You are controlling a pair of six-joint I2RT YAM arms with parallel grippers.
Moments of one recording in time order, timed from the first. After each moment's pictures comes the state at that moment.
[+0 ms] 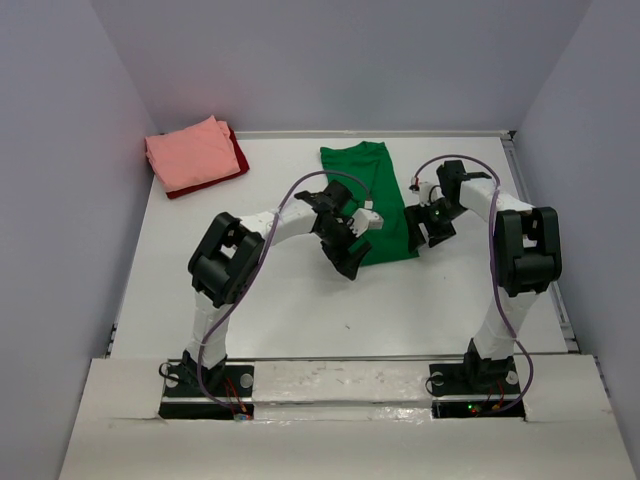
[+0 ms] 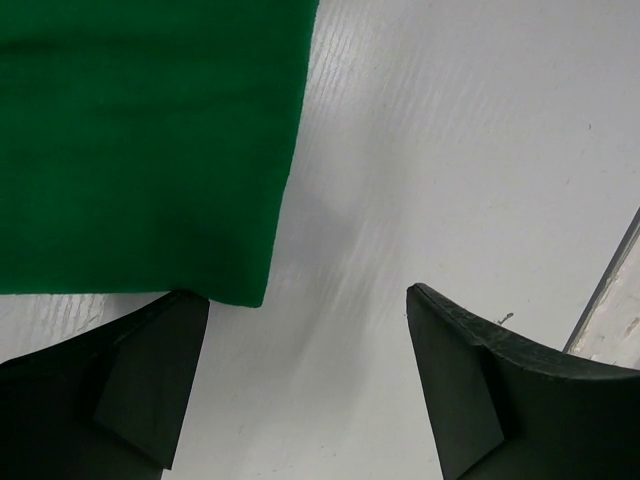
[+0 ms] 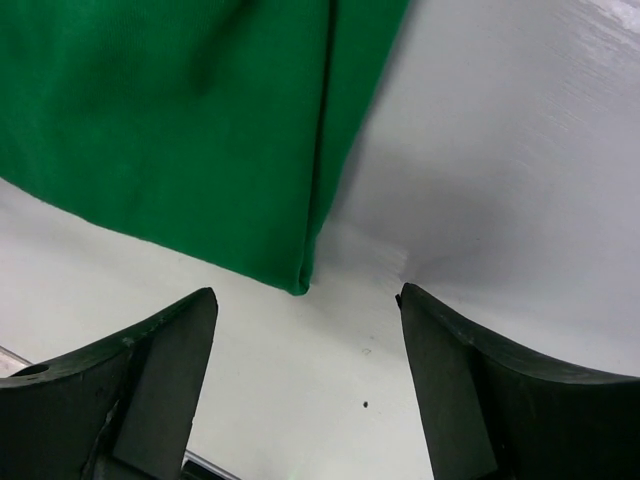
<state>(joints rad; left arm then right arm) -0.71 2.03 1.47 -0.66 0.55 0.30 0.08 1.91 1.36 -0.85 -0.38 -0.27</state>
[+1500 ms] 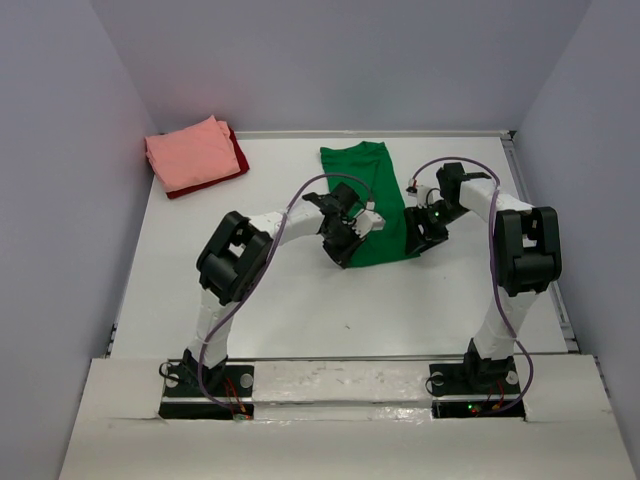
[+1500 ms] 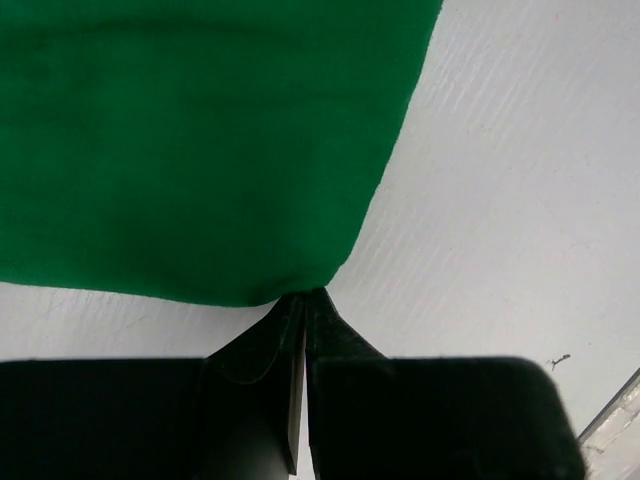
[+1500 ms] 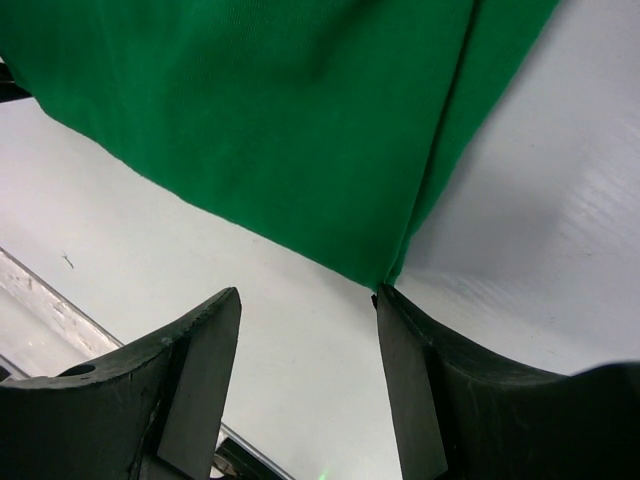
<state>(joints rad) -0.73 2.08 1.51 -0.65 0.39 0.25 0.08 1.91 1.36 -0.90 -0.53 -0.27</state>
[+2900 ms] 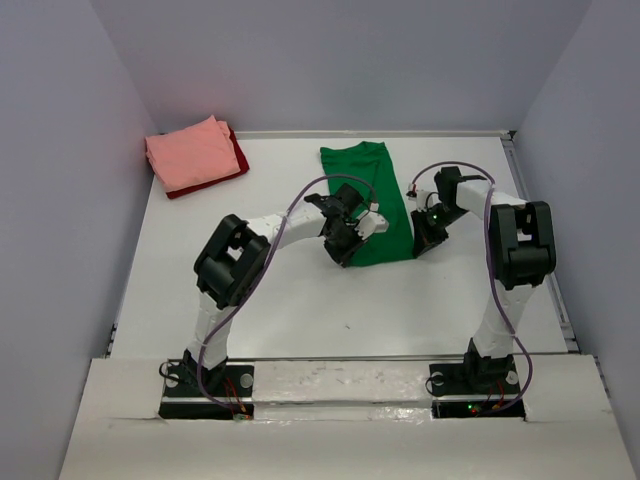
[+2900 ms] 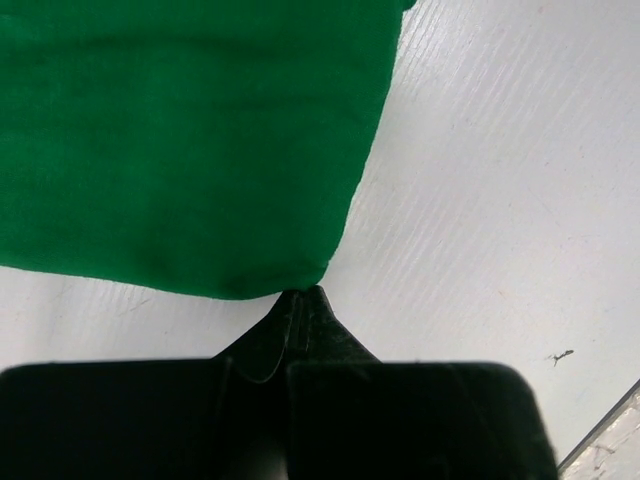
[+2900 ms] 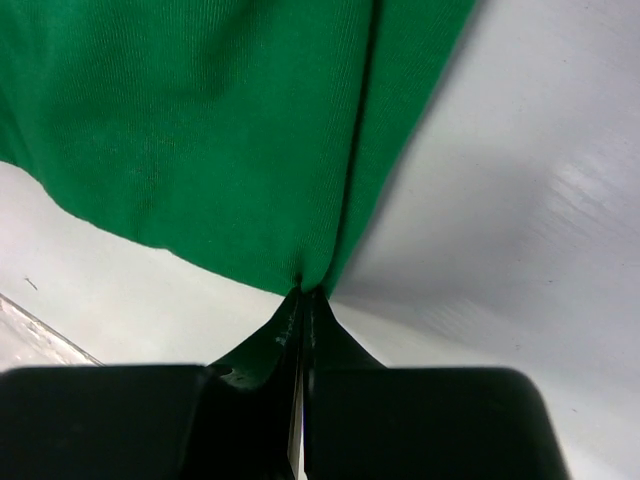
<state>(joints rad) -0.76 2.05 1.51 -0.67 0.33 0.26 0.08 1.98 1.36 -0.88 -0.48 -0.26</state>
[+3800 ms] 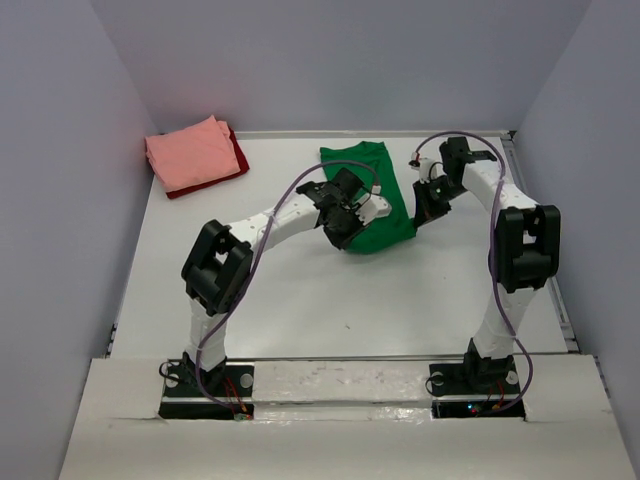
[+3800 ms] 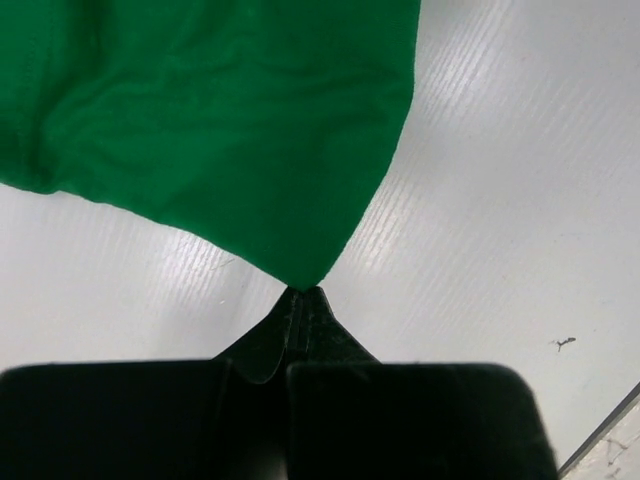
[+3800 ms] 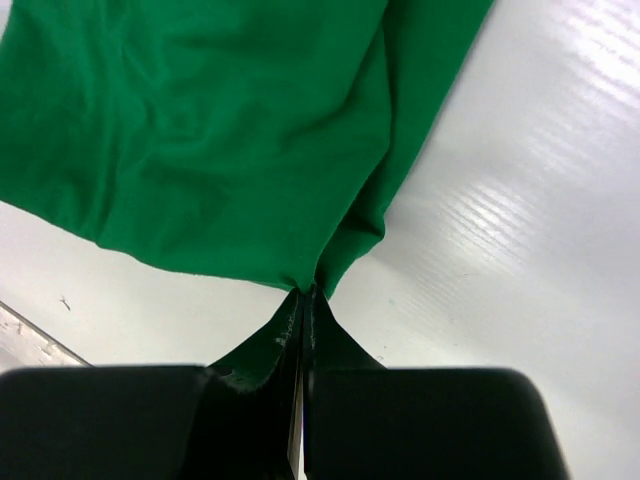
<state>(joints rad) -0.76 1.96 1.58 -0.72 0.24 0.29 0.08 1.95 1.57 -0.96 -0.47 -0.26</state>
